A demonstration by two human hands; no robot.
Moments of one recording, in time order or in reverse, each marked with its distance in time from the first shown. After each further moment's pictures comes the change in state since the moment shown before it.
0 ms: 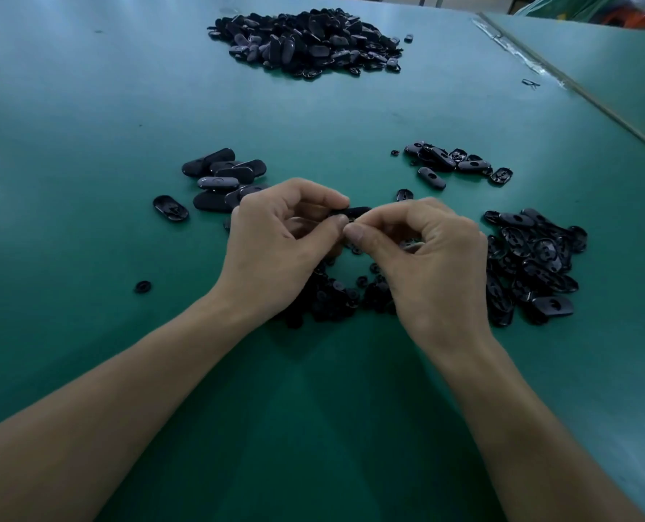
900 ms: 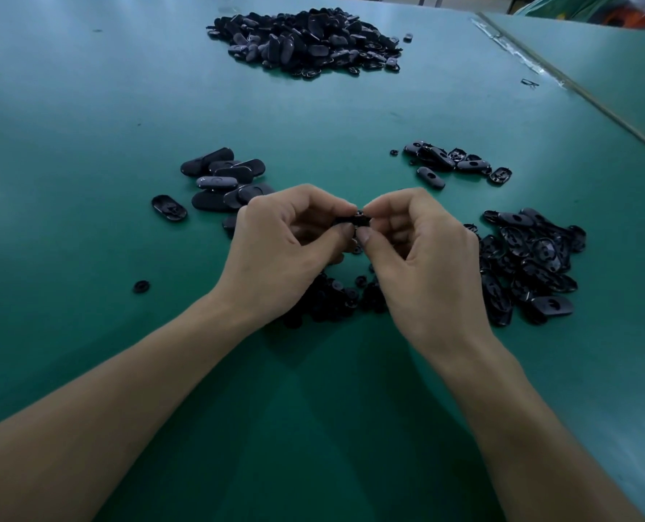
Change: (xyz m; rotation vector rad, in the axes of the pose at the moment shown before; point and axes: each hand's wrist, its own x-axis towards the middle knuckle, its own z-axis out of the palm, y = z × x) left_hand -0.004 0.005 0.000 0.006 -0.083 0.006; right_hand -0.001 -0.004 -0.001 -0.111 -0.066 -0.001
